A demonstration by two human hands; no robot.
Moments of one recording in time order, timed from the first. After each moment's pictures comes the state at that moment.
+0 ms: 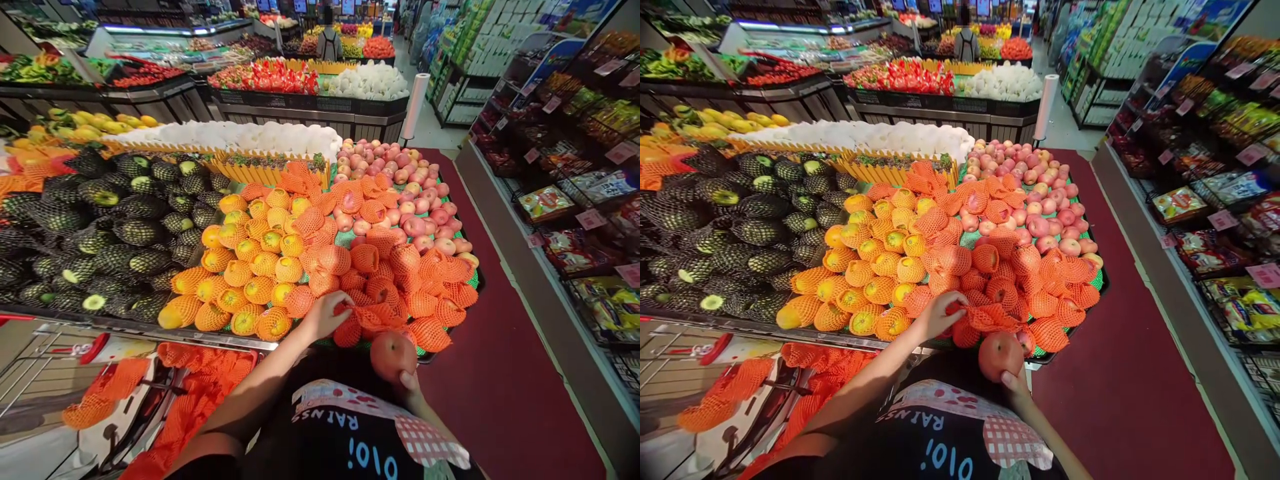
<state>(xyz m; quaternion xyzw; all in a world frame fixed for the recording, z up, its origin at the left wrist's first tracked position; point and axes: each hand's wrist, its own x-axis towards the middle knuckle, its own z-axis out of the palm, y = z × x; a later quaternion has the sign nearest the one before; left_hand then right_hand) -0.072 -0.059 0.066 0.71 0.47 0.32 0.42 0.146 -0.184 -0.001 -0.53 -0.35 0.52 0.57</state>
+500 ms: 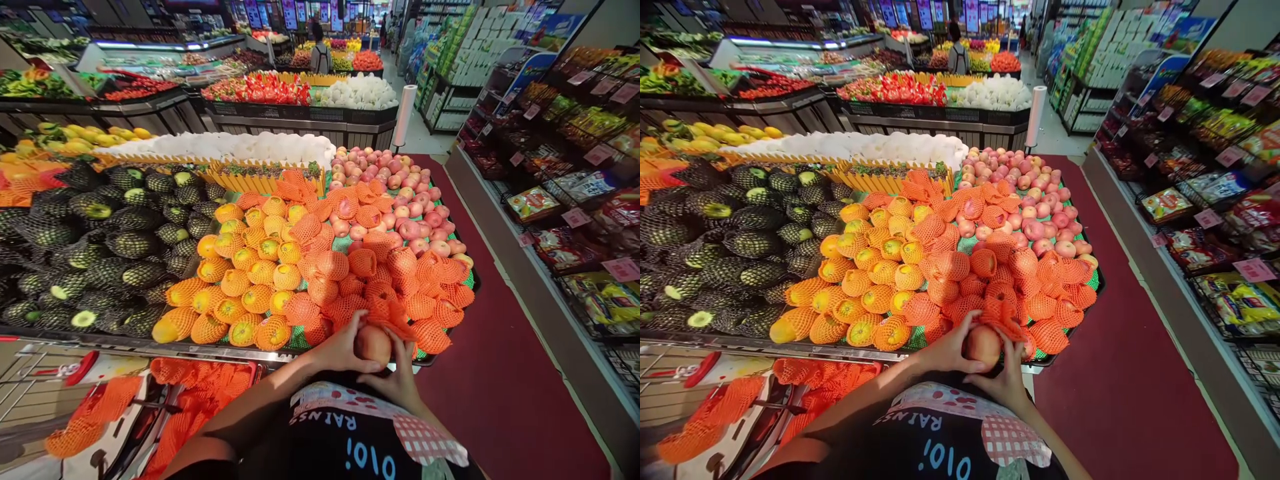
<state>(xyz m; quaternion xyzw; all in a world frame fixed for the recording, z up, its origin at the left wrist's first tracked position) -0.047 -0.096 0.076 0.63 0.39 0.22 0.64 0.142 -0.162 0.025 -0.59 -0.61 0.28 0.45</state>
